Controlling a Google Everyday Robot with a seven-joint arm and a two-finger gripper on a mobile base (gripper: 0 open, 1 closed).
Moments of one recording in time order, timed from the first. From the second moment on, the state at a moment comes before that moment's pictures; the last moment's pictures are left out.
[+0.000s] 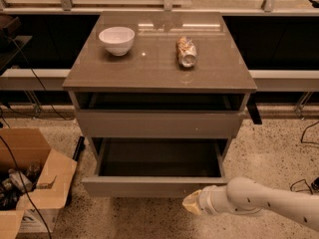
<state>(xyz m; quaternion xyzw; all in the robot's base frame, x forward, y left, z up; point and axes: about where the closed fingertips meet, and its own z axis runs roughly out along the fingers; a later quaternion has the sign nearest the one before) 0.465 -0.123 0.400 -0.44 0.83 0.21 0.26</state>
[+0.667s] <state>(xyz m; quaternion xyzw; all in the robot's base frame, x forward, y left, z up) 0.531 -0.117 0.402 -0.44 0.81 0.21 0.32</state>
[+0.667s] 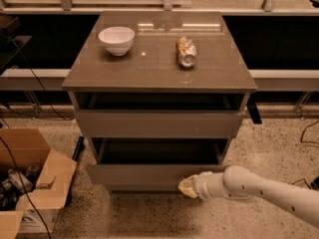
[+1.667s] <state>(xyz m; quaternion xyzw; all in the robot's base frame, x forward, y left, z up) 0.608 -0.112 0.413 -0.45 0.79 0.18 0.38</state>
